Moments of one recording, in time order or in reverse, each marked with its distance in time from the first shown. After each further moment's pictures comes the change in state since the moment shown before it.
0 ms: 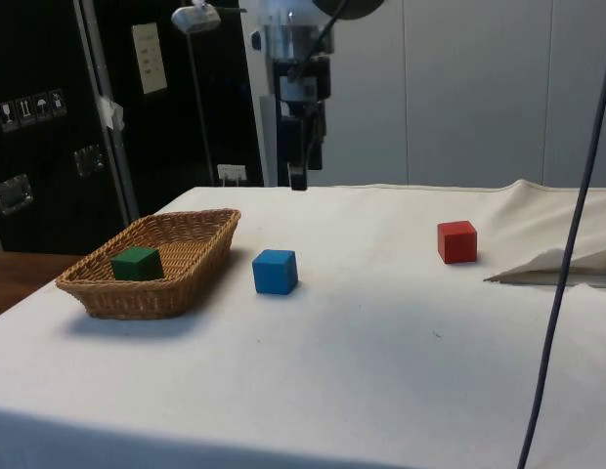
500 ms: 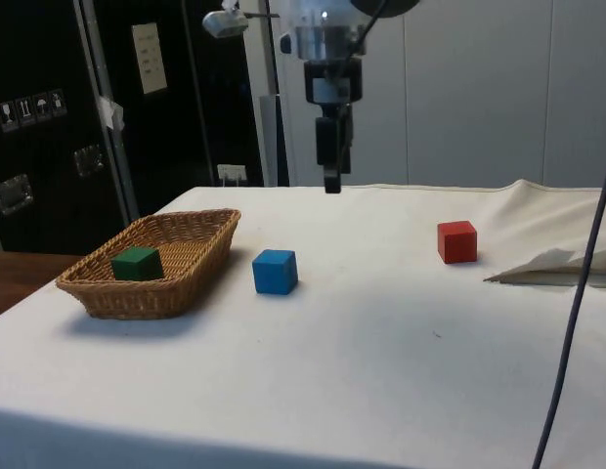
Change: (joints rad) arm -0.005 -0.093 -0.017 -0.116 -0.026 0.007 -0.035
